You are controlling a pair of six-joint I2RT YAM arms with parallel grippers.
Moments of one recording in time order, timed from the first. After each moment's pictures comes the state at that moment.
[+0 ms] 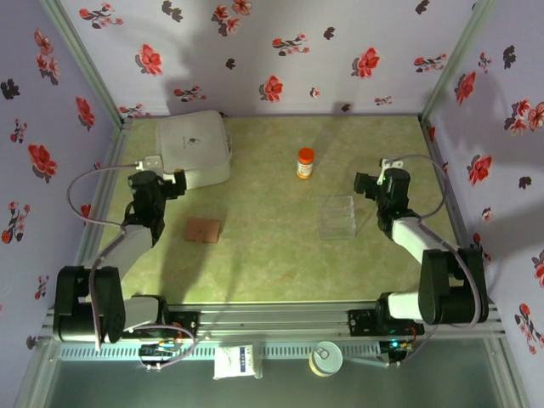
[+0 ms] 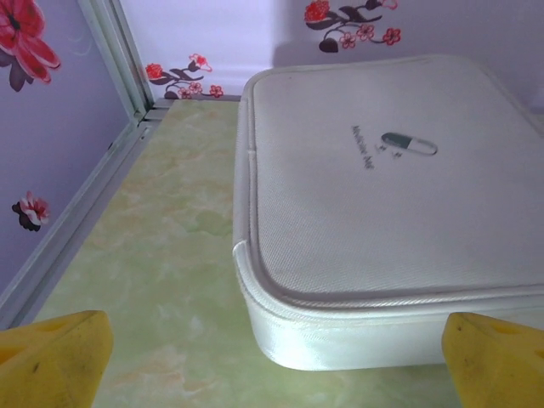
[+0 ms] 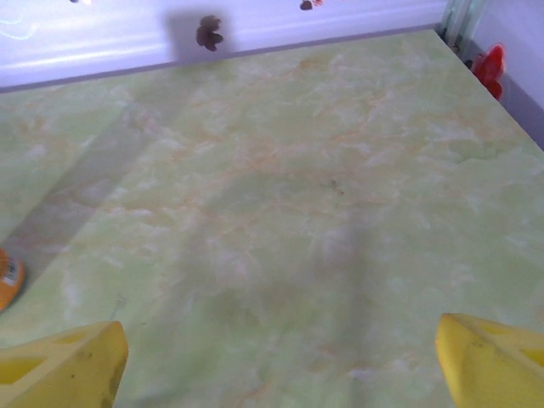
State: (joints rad) left arm -0.09 1.23 0.60 0.25 -0.22 -0.05; right arm 0.06 1.32 0.62 0.21 0.10 0.13
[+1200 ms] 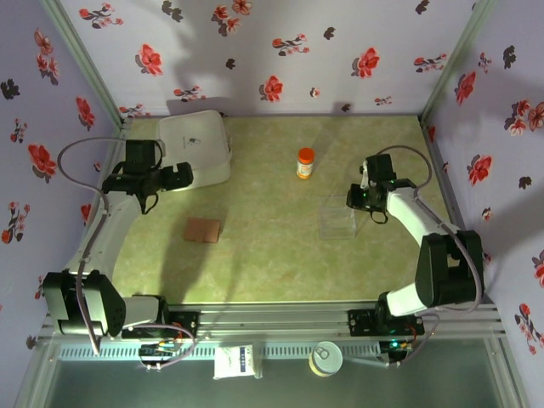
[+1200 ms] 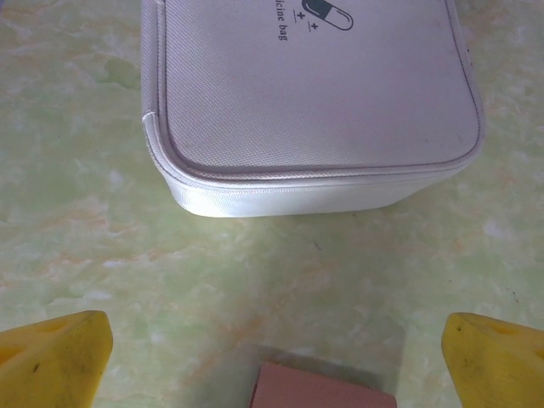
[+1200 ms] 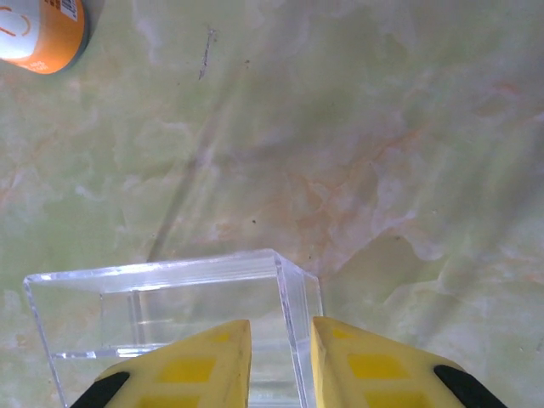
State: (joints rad) left arm -0.10 1.28 1.10 -0.65 -0.01 -0.24; right arm 0.14 1.46 0.94 -0.56 -0.13 0.29
